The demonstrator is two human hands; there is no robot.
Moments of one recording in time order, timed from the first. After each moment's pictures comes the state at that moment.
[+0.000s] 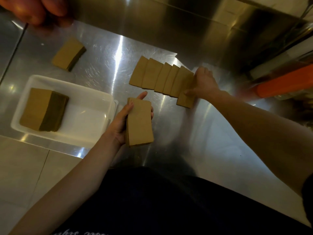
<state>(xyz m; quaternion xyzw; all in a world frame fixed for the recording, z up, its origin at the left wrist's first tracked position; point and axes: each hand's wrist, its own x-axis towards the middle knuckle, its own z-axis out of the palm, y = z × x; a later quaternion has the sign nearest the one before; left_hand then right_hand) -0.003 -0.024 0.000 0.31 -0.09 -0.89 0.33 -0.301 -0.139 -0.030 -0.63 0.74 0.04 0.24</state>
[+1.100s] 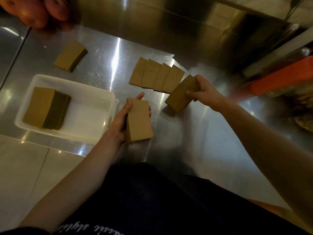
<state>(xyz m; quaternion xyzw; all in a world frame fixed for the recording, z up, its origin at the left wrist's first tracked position) 0.000 -0.013 0.001 0.35 -0.10 -0.86 0.34 -0.296 -0.083 0.021 -0.53 0.67 -0.15 0.49</state>
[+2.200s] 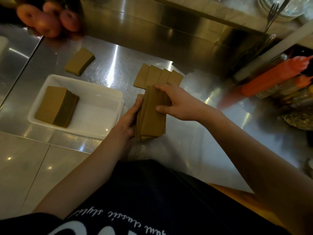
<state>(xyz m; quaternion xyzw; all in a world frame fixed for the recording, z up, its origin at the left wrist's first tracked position) 0.004 -0.001 0.020 0.34 -0.17 -0.88 0.30 -0.171 -0.014 0.124 -0.74 0.55 -0.05 0.38</state>
